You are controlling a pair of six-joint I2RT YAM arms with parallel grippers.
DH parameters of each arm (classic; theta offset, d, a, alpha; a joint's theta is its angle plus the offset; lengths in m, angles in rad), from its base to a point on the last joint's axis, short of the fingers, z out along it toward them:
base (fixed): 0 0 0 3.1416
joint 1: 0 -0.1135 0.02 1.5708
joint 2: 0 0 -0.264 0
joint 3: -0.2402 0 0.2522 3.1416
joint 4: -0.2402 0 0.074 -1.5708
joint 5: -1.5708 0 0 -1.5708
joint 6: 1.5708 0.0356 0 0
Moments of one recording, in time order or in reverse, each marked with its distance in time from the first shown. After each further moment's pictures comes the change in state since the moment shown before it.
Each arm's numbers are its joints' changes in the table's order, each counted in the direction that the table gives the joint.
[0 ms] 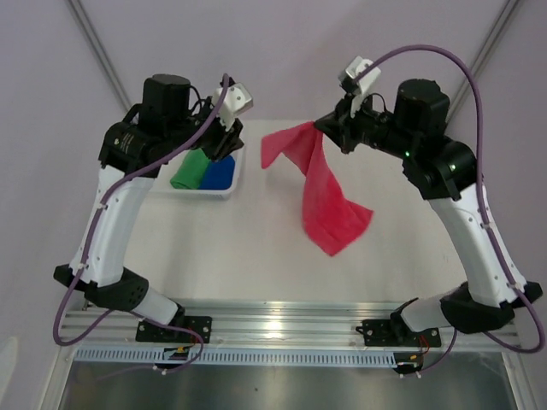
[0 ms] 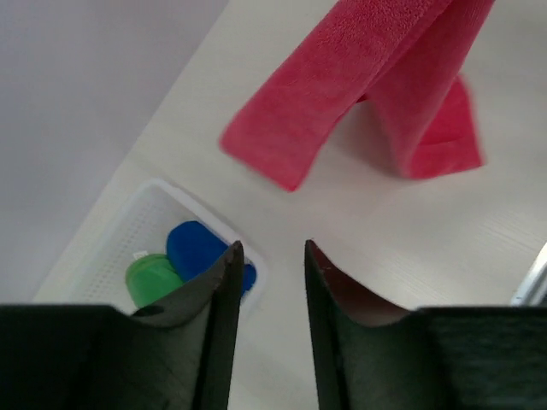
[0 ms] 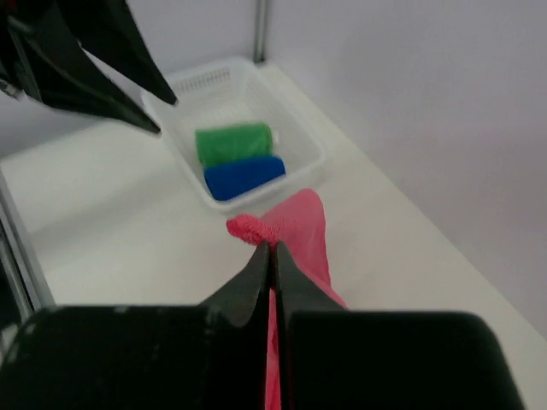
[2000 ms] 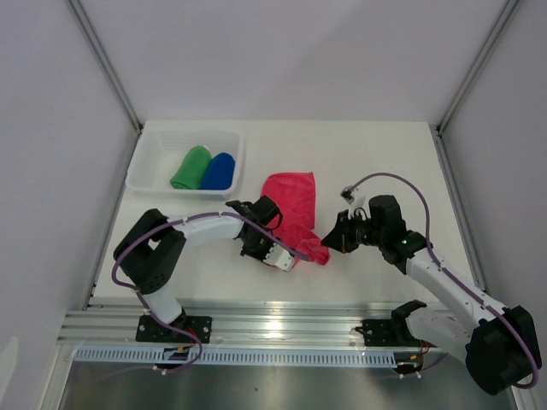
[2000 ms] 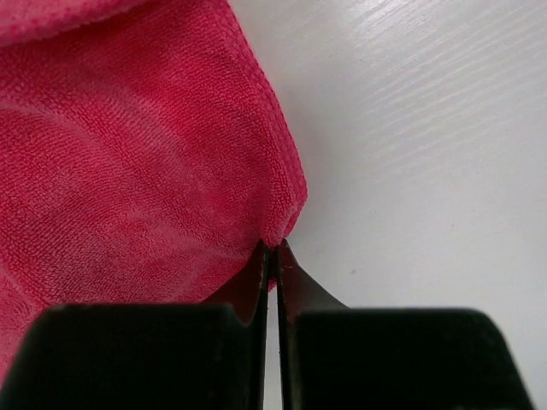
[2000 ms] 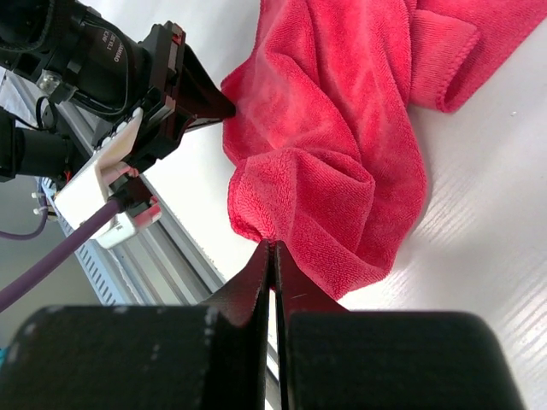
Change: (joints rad) left arm 0.291 0.173 1.155 0.434 -0.023 0.848; right arm 0.124 -0.452 1.471 0.556 0.226 0.482
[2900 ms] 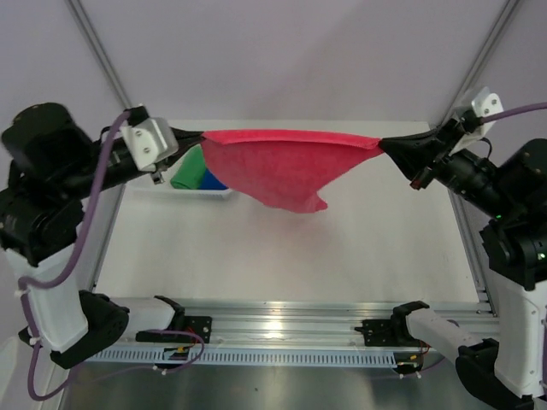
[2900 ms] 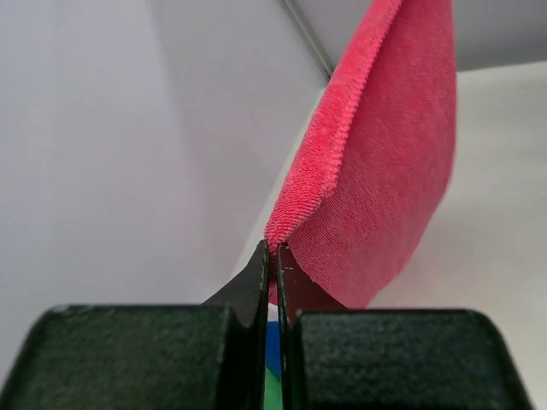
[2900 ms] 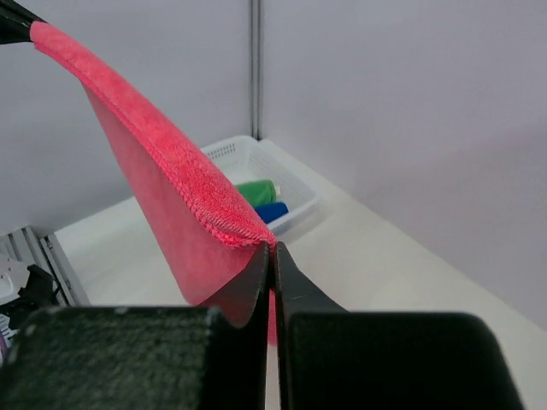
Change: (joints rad) left arm -0.312 -0.420 -1.300 -0.435 -0.223 -0.689; right arm 0.171 -0.007 -1.183 -0.462 0.006 -0.260
